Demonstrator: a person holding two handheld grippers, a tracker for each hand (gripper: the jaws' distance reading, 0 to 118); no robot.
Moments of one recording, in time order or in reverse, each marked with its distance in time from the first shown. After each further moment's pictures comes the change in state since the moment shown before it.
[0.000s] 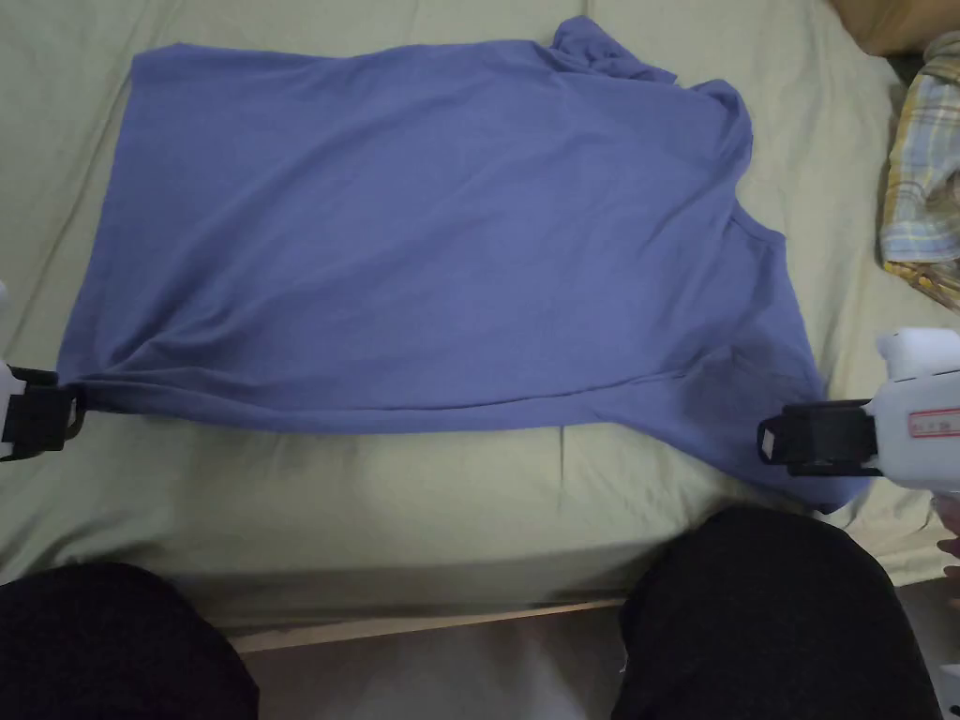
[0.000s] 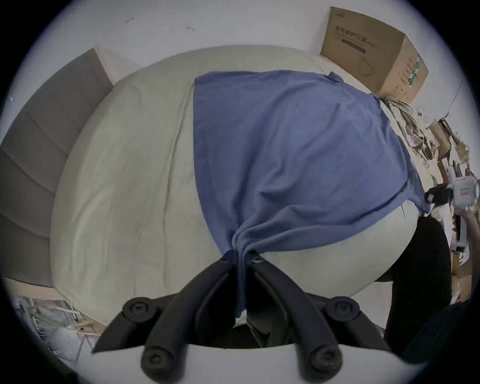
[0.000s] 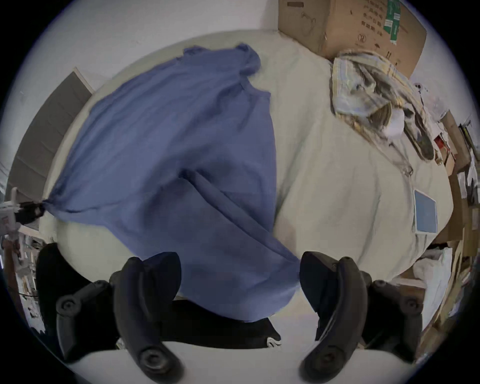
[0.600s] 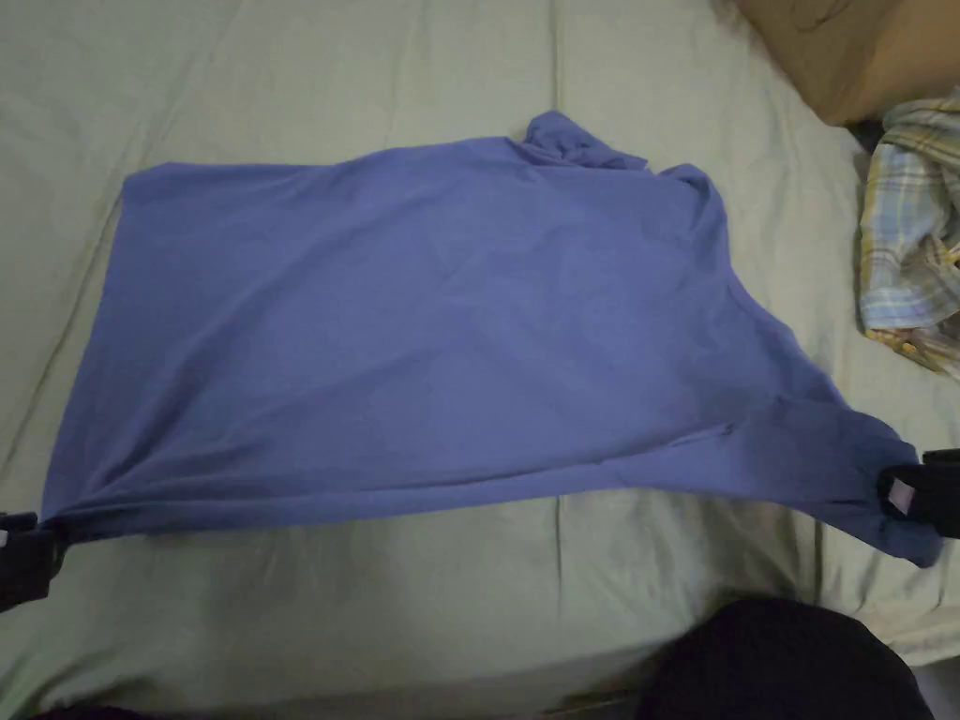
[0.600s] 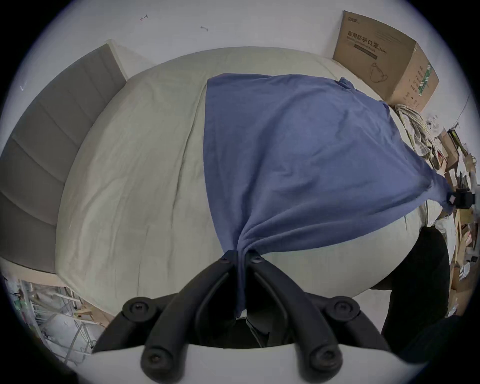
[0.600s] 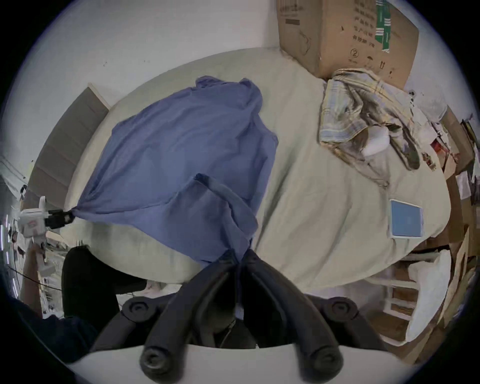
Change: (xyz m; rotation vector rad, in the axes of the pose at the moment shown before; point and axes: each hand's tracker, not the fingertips) left arm 0.012 0.005 0.012 -0.009 0.050 0.045; right arm 0.031 0.006 0.109 0.111 0.119 -0.024
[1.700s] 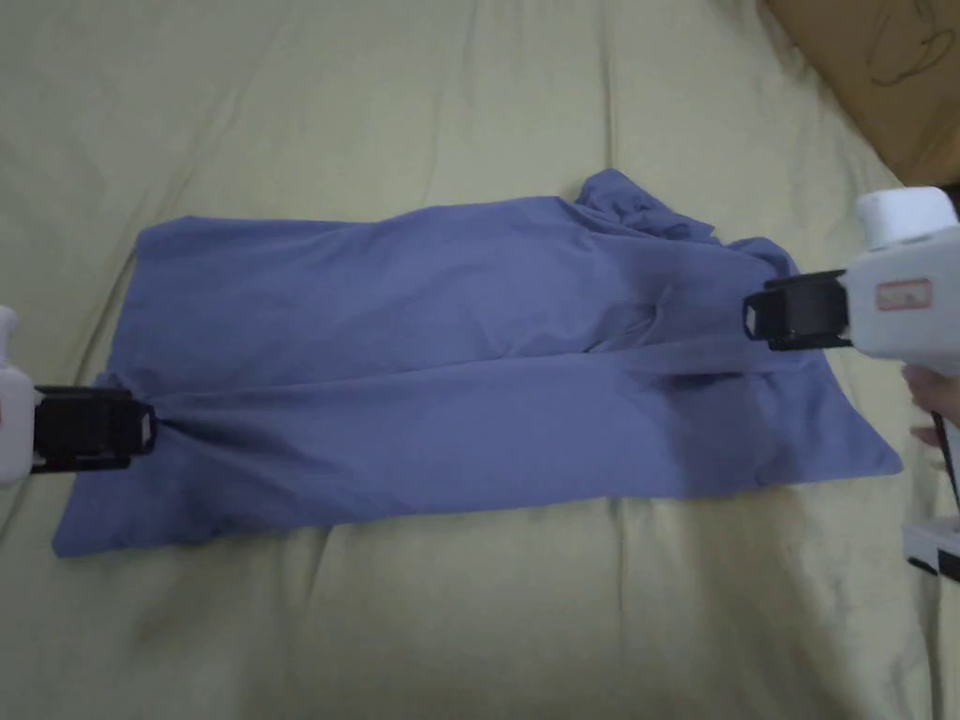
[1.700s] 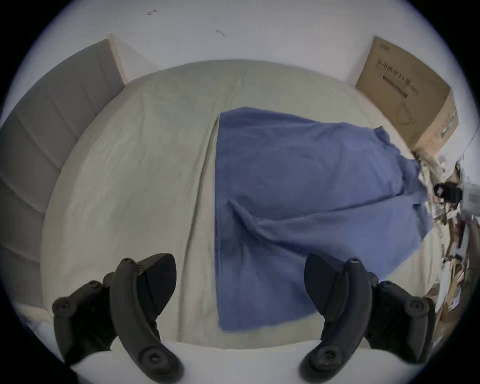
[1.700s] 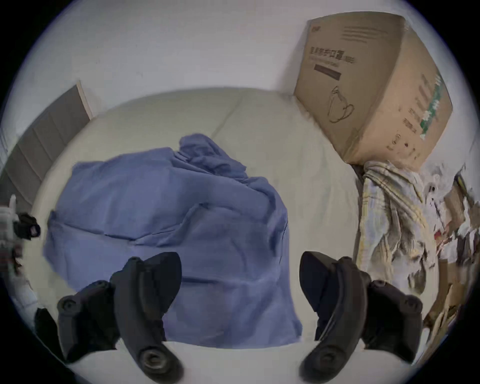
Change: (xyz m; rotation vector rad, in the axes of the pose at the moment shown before) left arm -0.048 0.128 -0.083 0.111 -0.047 0.142; right arm -0.095 0.178 -0.126 0.253 -0.104 0.114
